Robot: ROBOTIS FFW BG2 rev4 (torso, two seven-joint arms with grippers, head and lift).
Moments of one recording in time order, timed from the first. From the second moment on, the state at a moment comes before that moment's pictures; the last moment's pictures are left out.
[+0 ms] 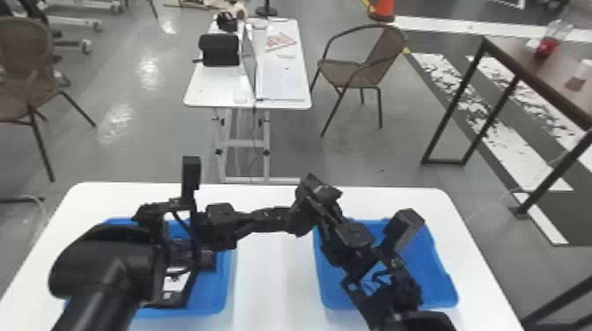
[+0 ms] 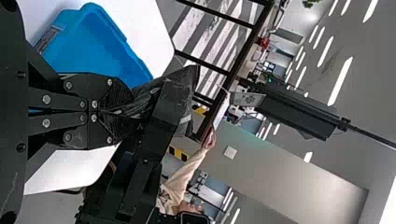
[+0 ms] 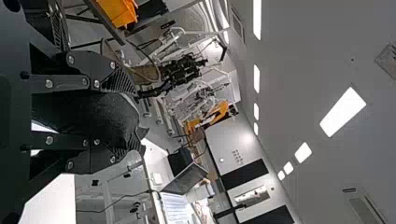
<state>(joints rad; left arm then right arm) -0.32 0.02 -0.14 -1.16 0.11 0.33 -1.20 0.10 -0.07 0.16 -1.49 -0.46 -0.12 0.36</state>
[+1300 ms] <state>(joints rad) 0.01 0.02 0.19 -1.57 0.24 0.33 -0.89 -0.15 -0.16 -0.09 -0.87 -0.53 -0.05 0.49</state>
